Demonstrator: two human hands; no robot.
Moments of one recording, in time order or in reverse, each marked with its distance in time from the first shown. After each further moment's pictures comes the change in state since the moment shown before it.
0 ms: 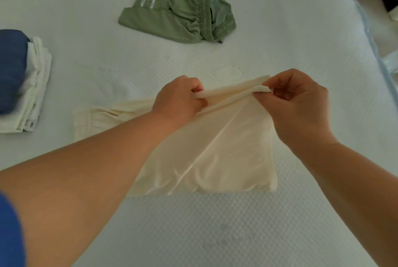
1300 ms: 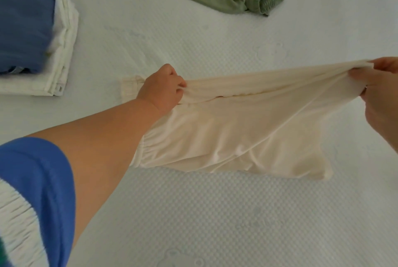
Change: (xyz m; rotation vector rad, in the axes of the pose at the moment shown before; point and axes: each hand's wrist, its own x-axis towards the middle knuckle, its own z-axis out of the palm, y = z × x) left_hand -0.020 -0.158 -0.028 0.234 0.023 -0.002; right_hand 0.046 0.064 -0.010 -0.036 0.163 0.372
